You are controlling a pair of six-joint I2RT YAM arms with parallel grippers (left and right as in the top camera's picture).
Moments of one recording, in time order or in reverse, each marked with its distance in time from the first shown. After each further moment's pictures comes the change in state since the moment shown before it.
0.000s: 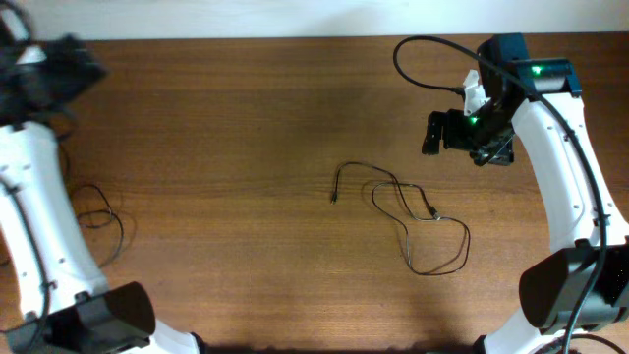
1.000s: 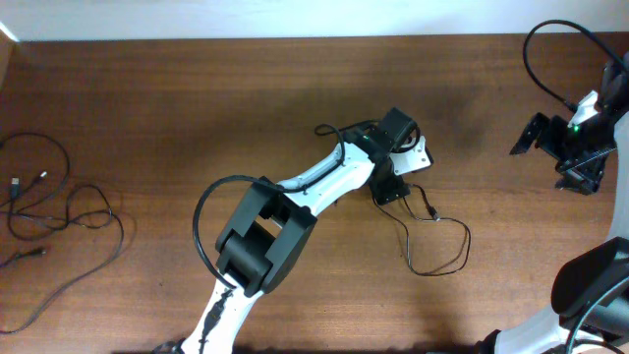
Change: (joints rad) left arm -1.099 0.572 -0.299 0.496 0.104 0.783; right arm -0.426 0.000 -0.013 -0.062 -0.007 0.061
